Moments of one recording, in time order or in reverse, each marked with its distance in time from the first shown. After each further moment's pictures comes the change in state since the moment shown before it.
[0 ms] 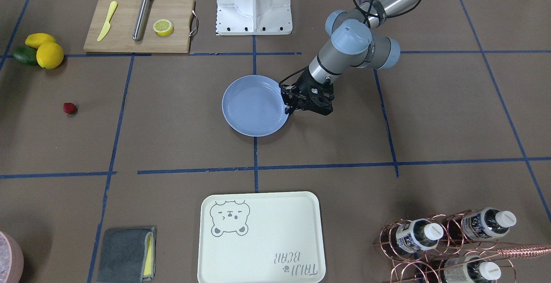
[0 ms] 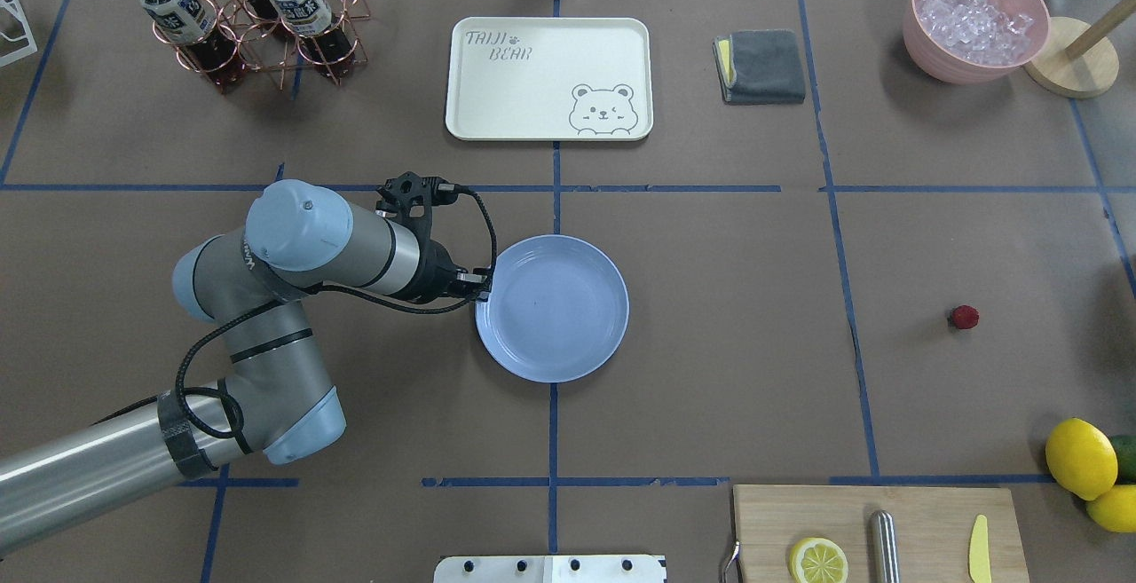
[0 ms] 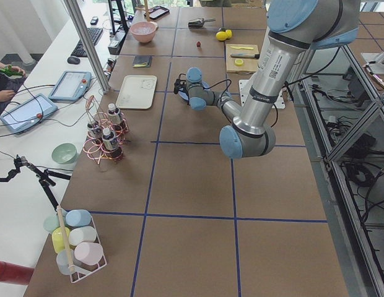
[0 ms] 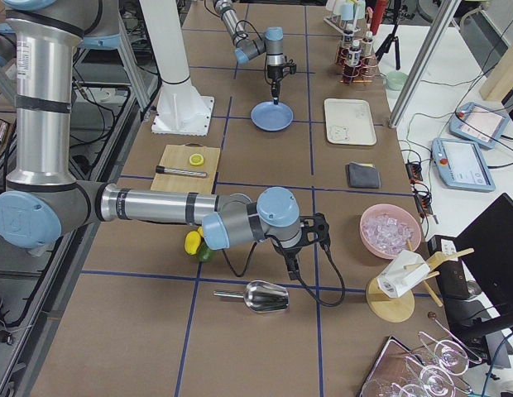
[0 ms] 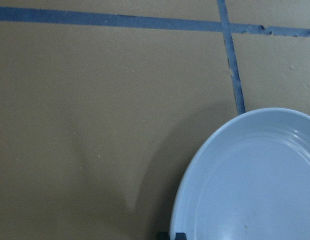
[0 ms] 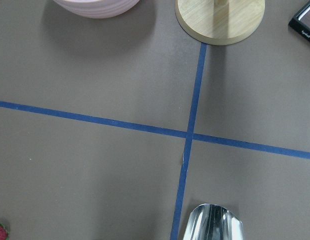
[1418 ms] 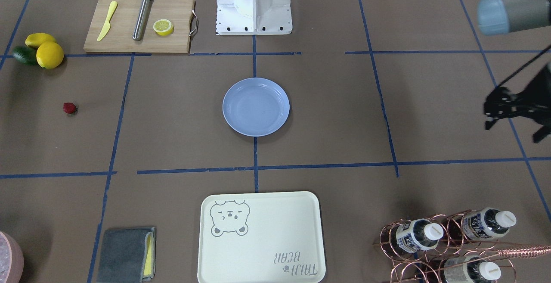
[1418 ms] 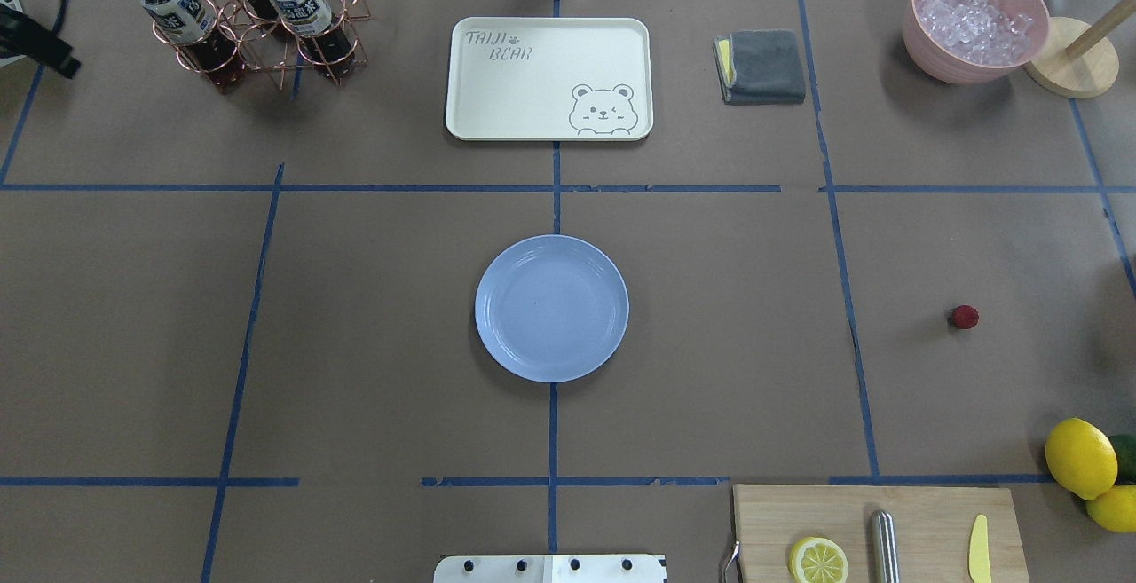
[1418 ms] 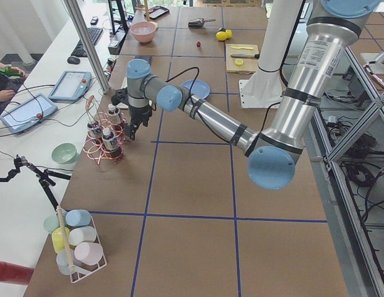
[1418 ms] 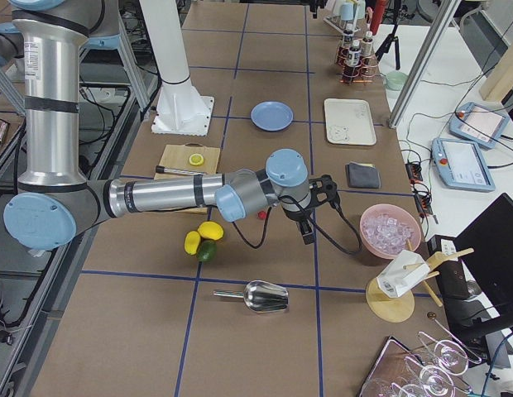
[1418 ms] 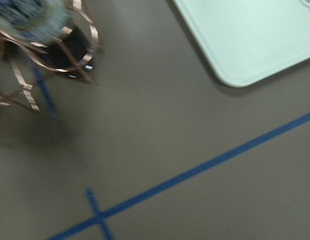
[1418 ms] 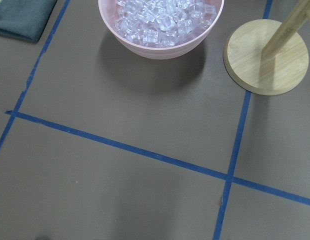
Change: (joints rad) left arm -0.799 0.229 -0.230 0.779 -0.248 1.149; right arm -0.087 0.040 0.142 -0.005 0.006 0.081
